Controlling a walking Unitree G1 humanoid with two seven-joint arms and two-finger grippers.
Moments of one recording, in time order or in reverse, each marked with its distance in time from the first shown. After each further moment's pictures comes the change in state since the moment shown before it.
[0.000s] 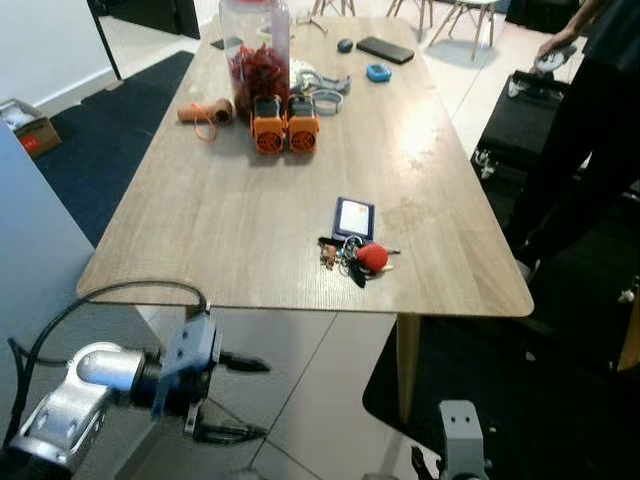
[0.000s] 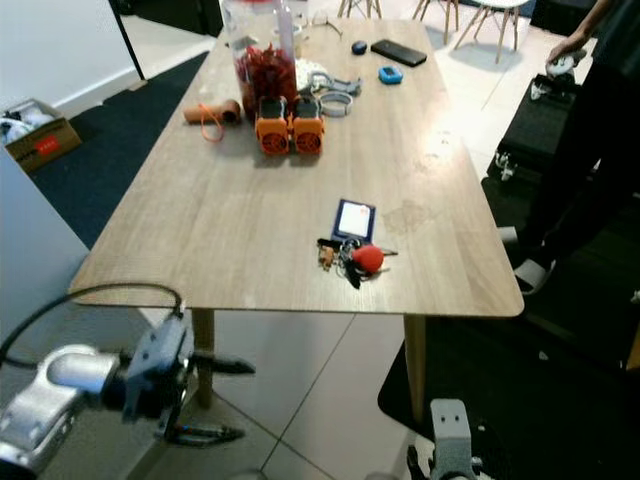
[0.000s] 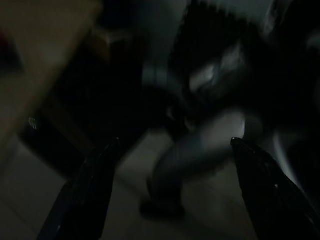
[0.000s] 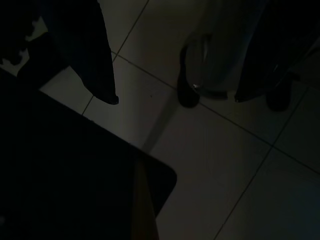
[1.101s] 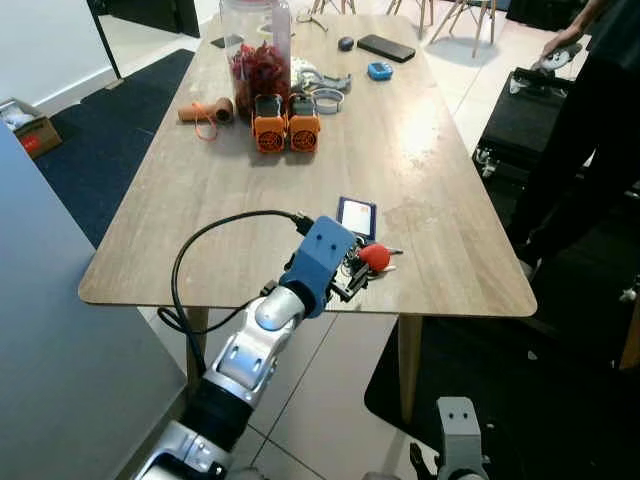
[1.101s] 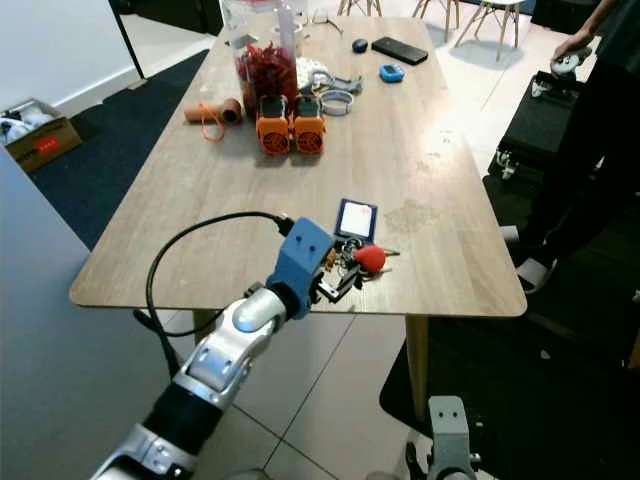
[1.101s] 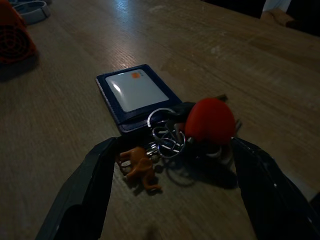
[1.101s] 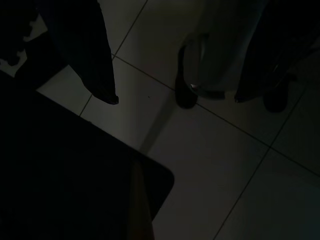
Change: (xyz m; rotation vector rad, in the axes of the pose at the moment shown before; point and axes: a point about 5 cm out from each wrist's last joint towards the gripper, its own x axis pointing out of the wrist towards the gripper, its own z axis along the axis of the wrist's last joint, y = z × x) left arm 0.143 0.079 0.012 0.034 -0.001 0.942; right arm 0.001 0.002 0.002 -0.003 0.006 0.005
